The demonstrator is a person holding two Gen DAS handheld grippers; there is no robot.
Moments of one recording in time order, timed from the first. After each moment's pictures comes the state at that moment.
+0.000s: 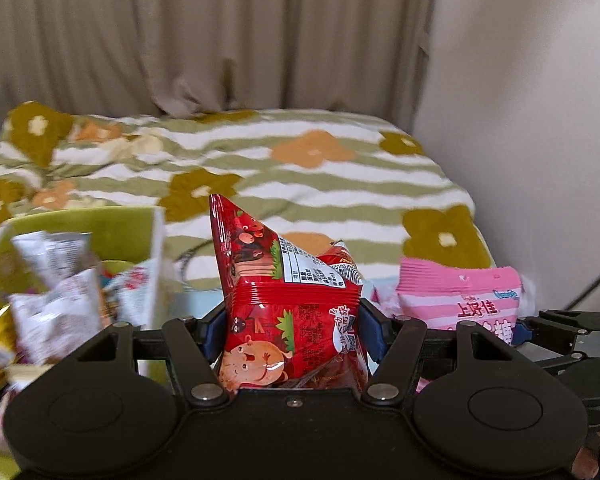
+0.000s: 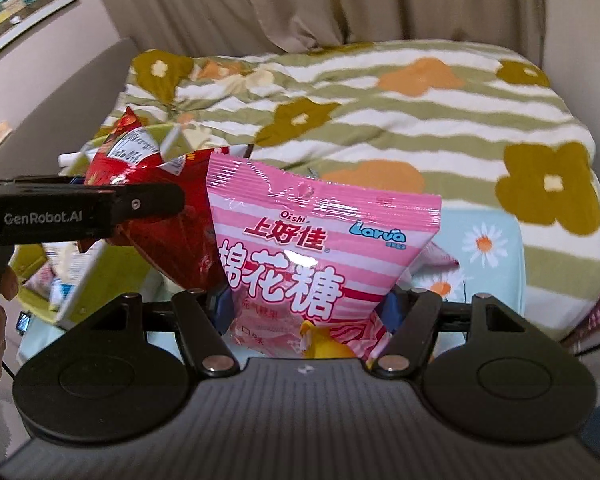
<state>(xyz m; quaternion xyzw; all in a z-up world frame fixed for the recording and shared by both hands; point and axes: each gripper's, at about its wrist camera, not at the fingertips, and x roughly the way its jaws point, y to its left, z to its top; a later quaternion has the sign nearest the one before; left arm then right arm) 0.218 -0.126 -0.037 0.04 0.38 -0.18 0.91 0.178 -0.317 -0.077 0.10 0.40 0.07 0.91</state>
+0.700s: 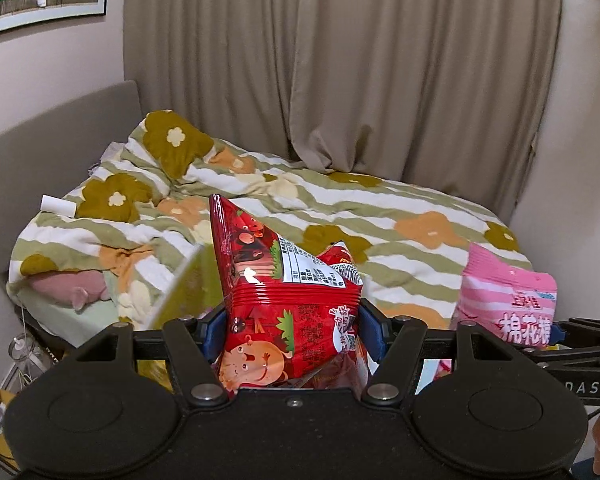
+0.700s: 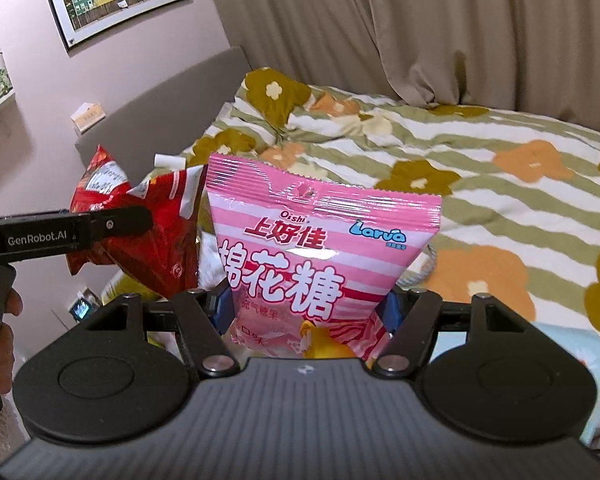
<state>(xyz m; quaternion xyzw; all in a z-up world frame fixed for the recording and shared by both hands) 0.224 0.052 0.034 -0.03 0.32 -0.04 0.94 0.230 -0.181 0.008 0.07 0.34 0.19 0.92</state>
